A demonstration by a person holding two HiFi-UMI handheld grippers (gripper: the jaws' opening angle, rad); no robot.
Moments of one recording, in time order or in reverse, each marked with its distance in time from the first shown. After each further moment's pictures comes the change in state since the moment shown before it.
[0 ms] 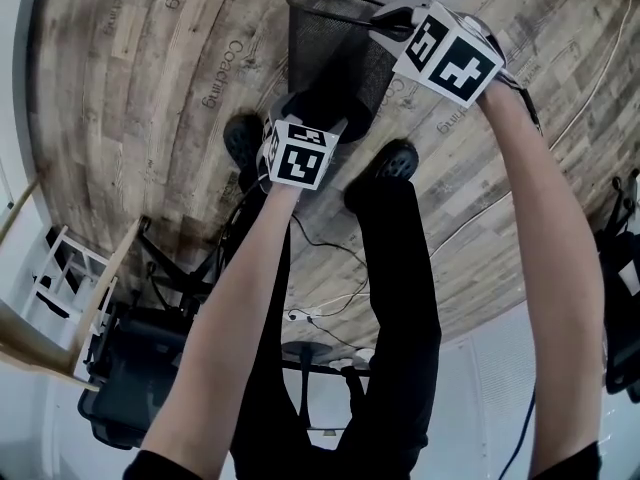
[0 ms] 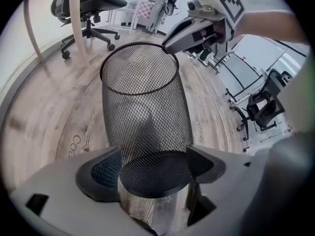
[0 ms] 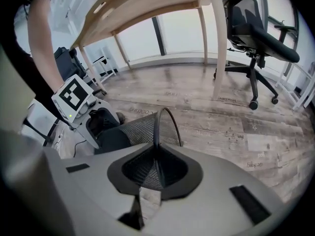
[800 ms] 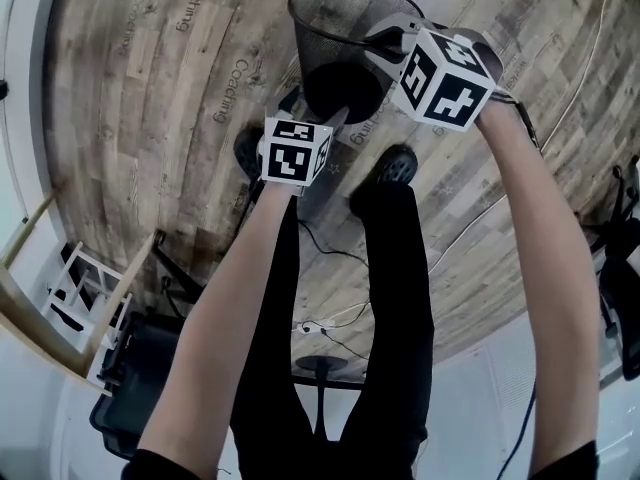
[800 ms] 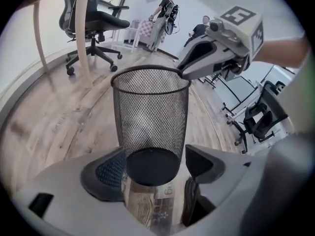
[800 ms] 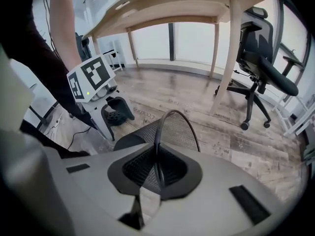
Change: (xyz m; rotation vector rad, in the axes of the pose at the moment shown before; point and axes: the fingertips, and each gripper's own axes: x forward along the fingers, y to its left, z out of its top) left arm -0.046 0.000 0.063 -0.018 -0.193 -0.016; right arm -0.053 0.024 0.020 -0.167 -0.009 -0.070
